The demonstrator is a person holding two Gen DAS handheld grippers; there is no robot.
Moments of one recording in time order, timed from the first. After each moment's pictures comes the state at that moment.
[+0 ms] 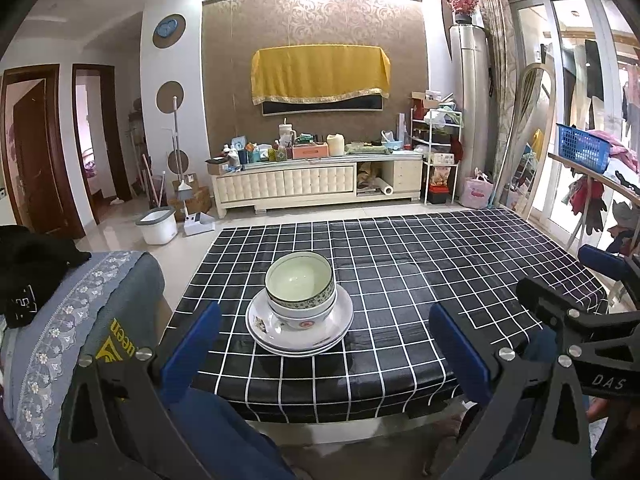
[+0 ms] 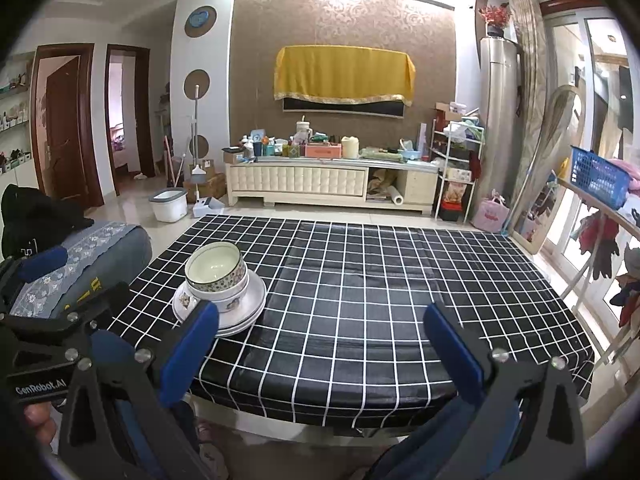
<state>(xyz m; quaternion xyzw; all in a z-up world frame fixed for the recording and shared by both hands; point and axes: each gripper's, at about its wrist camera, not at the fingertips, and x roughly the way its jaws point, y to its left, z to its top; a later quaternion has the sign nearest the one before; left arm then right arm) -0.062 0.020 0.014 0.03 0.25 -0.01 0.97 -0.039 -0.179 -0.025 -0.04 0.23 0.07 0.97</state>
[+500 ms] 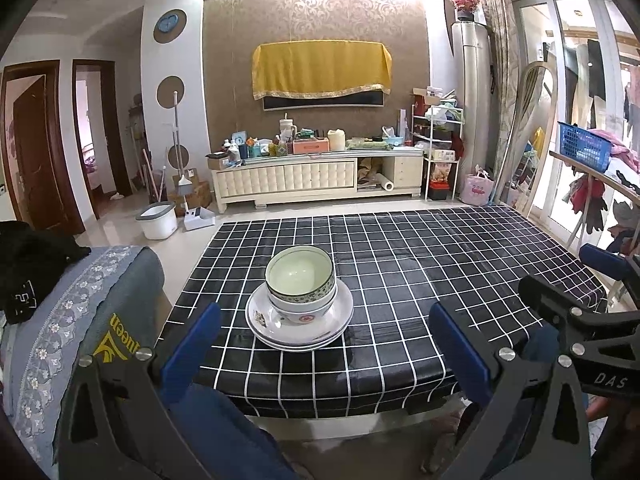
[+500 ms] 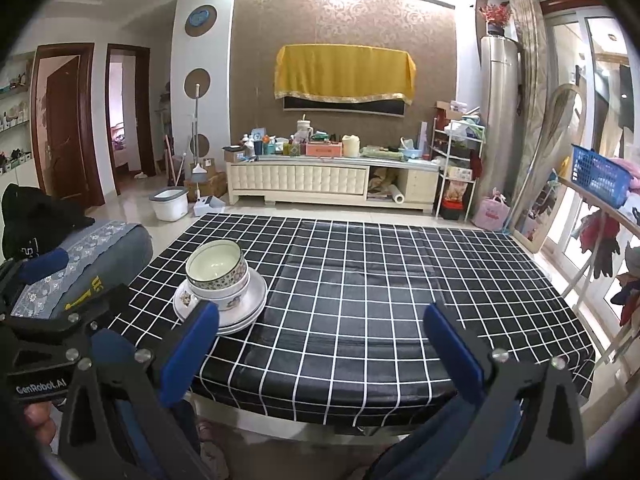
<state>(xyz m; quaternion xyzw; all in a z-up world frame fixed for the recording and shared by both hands) -0.063 0.022 0.011 0.03 0.26 -0.01 0.97 -0.040 -0.178 -0.027 -0.04 0.24 0.07 0.97</state>
